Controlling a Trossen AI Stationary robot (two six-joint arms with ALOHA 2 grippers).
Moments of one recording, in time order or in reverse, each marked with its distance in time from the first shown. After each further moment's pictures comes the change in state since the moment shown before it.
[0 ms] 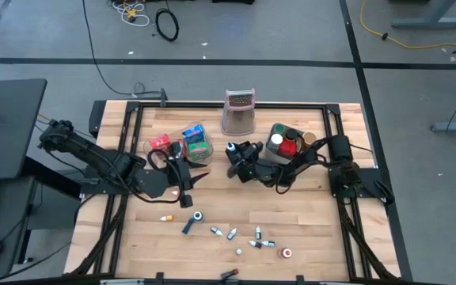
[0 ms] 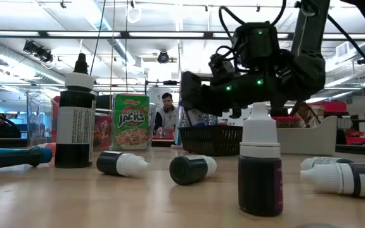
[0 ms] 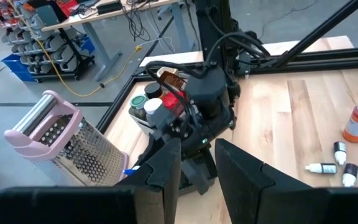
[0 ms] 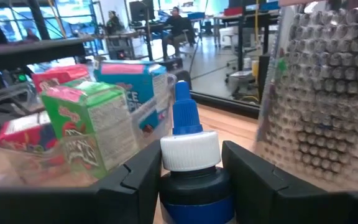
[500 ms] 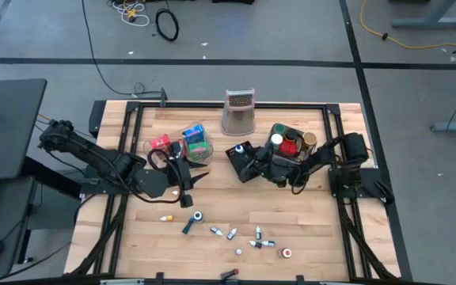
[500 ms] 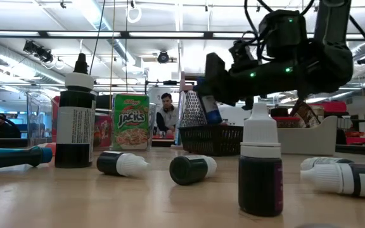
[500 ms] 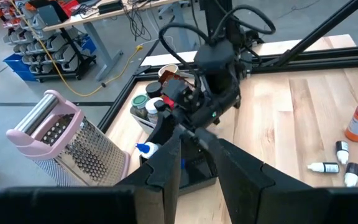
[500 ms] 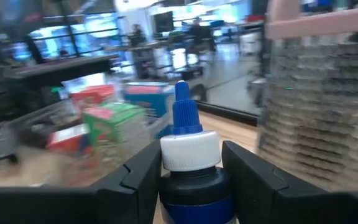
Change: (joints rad) left arm 0.000 0.000 0.000 -0.002 -0.006 0.002; right arm 0.031 -0.142 -0.177 0.106 -0.067 -0.001
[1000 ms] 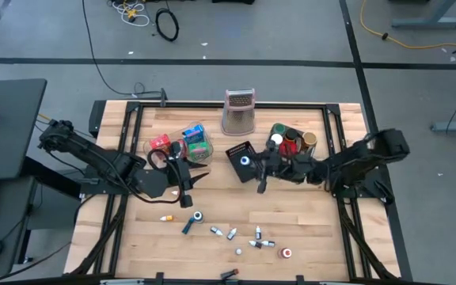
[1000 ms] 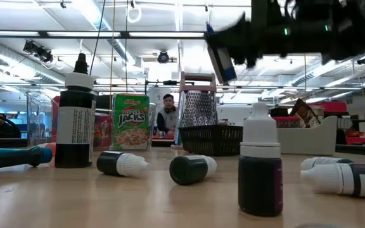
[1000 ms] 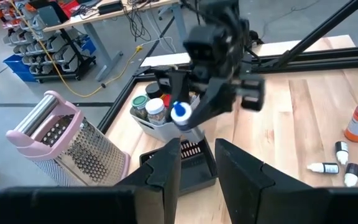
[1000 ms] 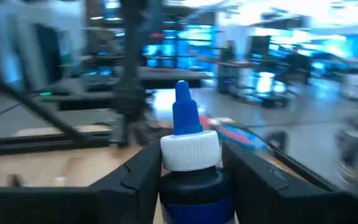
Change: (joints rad) left arm -0.001 0.000 0.000 0.002 0.001 0.001; right arm 0.047 -0.388 -0.130 -0.162 -0.353 -0.226
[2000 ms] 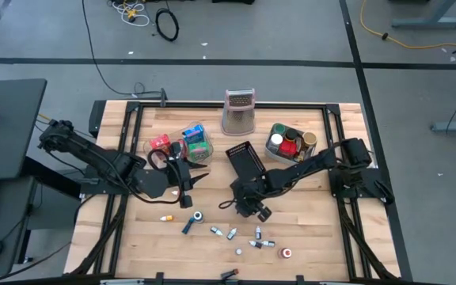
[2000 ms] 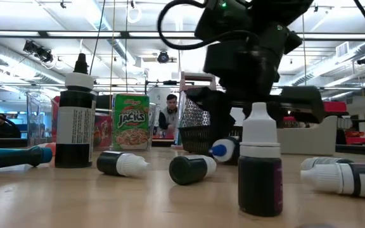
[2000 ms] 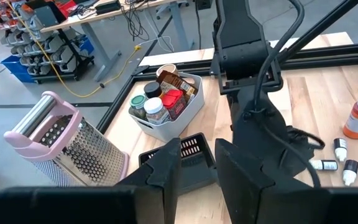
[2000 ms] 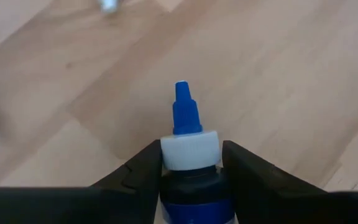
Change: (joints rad) left arm 0.000 0.000 0.000 -0.004 0.008 0.008; right arm 0.081 0.394 0.669 -1.486 -0.455 -0.530
